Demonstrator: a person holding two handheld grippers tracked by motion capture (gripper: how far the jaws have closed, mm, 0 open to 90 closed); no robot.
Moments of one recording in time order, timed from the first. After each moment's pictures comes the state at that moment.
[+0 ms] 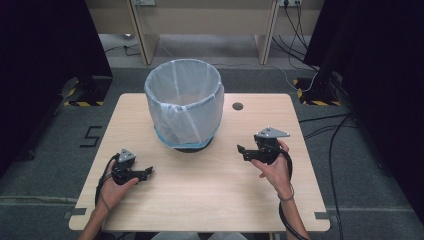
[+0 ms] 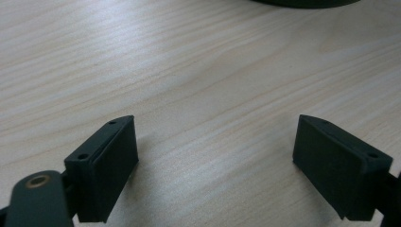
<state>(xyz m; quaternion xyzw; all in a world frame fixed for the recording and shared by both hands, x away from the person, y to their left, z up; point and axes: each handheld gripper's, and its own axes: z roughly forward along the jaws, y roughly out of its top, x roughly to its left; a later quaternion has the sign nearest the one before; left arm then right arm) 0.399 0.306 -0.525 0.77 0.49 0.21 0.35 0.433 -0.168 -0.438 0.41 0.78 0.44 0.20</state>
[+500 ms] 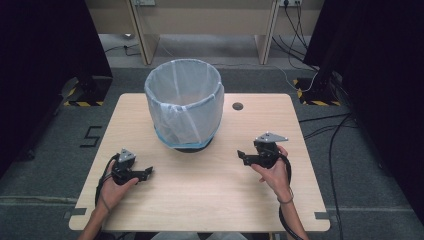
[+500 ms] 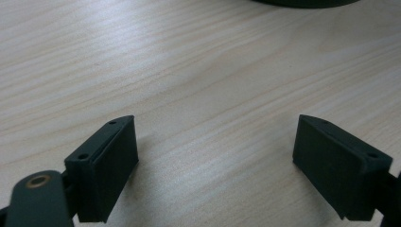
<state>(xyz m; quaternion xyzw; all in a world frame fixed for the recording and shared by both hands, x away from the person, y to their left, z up) 0.398 0.306 -0.525 0.77 0.49 0.21 0.35 0.432 -0.171 -0.461 0.42 0.78 0.43 0.18</state>
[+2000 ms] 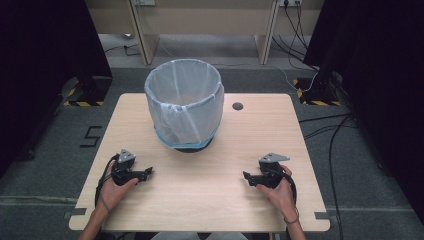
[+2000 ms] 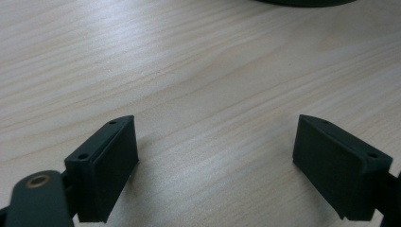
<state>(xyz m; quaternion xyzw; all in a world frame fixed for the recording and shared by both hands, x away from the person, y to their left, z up) 0.397 0.307 -0.525 0.77 0.49 0.21 0.35 0.394 -0.188 -0.506 0.43 0.81 0.37 0.15</state>
